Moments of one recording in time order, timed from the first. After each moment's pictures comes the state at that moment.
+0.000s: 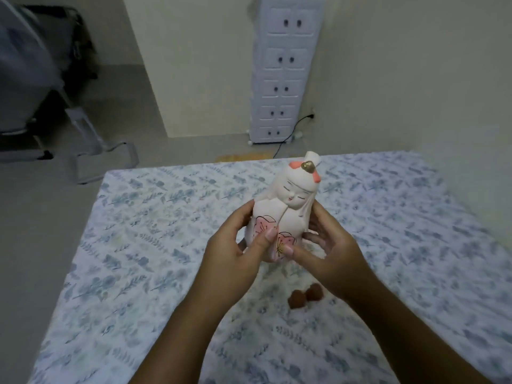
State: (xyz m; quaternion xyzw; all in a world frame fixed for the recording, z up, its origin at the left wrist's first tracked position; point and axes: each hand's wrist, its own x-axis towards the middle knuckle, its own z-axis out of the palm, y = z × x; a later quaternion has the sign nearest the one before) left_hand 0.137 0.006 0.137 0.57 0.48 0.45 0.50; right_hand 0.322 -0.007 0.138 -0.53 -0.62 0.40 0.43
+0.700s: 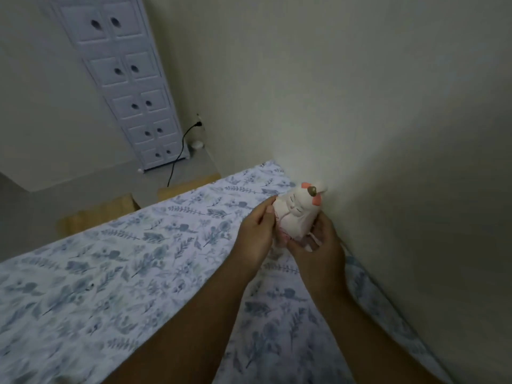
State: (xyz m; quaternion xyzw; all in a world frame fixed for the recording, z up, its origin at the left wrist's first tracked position) left_hand 0.701 0.214 0.046 0.56 0.45 0.29 0.63; right_hand 0.798 0.127 0.013 -0.68 -0.34 0.24 0.60
